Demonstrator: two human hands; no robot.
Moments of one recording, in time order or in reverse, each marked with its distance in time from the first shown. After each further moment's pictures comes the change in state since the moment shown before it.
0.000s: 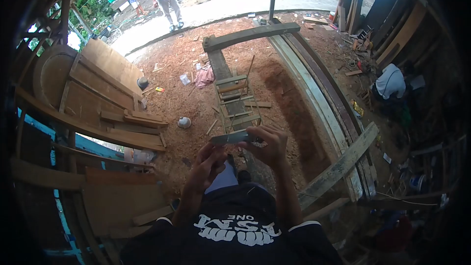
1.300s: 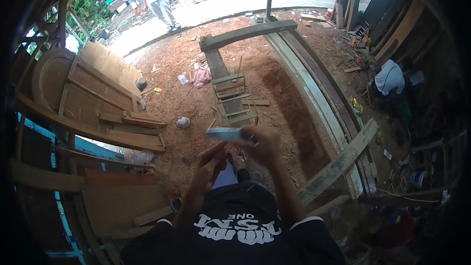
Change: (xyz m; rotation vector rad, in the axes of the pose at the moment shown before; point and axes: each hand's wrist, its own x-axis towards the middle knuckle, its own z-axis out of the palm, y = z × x) left_hand 0.001 -0.029 -0.001 0.133 0.010 0.121; right_hand -0.010 0.008 0.004 0.134 -0.040 0.169
